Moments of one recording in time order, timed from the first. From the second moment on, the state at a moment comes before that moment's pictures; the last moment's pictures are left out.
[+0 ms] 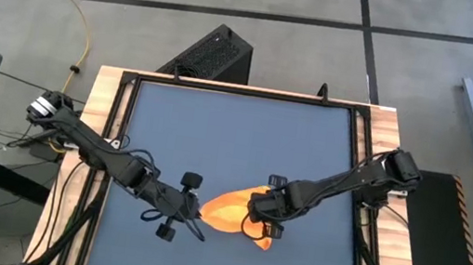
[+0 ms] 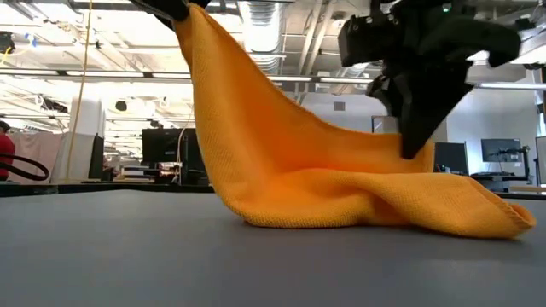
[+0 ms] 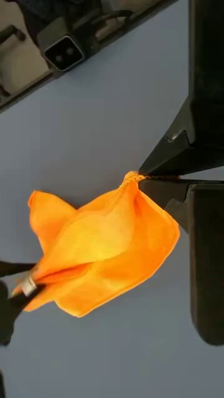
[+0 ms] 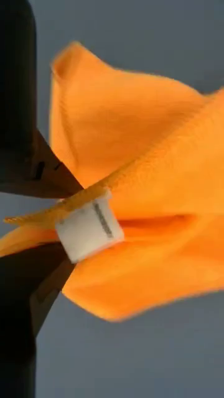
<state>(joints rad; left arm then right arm) -0.46 1.45 1.08 -0.37 -0.19 -0.08 0.35 1.73 1.24 -0.85 0.19 0.33</state>
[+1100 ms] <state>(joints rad) -0.44 1.34 1.13 -0.34 -0.17 -0.02 0.49 1.56 1.39 -1.03 0.31 0.20</state>
